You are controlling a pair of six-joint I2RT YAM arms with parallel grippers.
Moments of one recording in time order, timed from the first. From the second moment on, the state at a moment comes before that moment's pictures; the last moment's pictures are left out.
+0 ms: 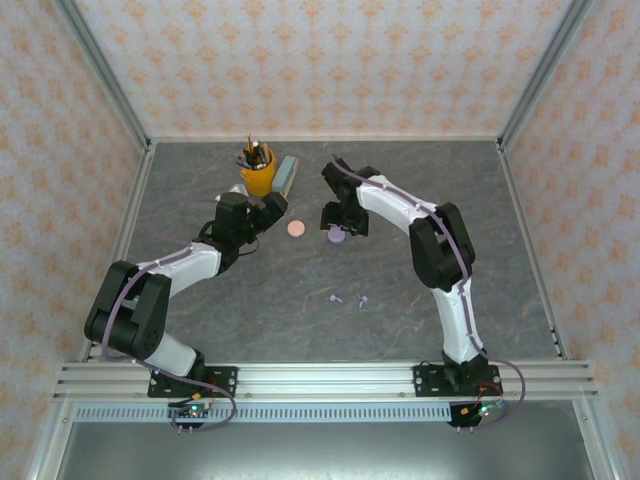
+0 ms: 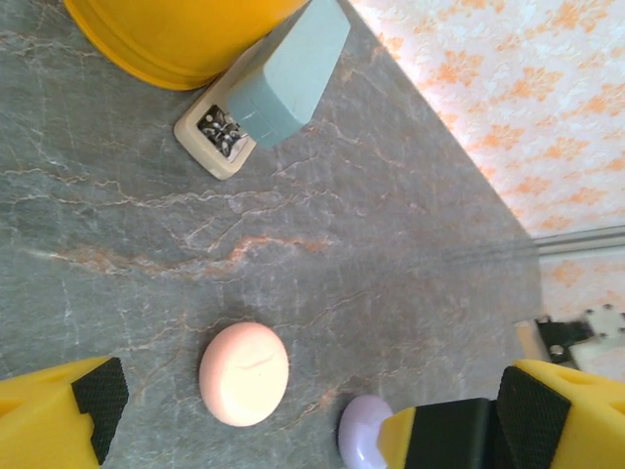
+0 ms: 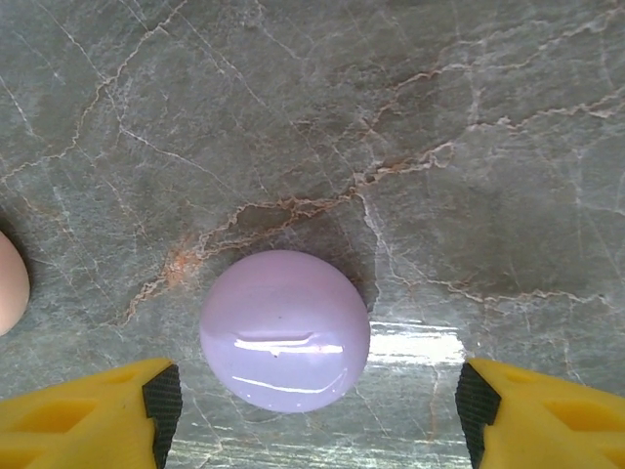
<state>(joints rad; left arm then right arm) -0.27 1.51 0.73 0.27 0.10 -0.98 0.57 2.18 1.79 -0.97 -0.05 0.65</state>
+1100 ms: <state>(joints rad) -0.27 1.56 0.67 0.43 0.13 -1.09 0.60 2.36 2.00 -1.12 -0.02 0.63</state>
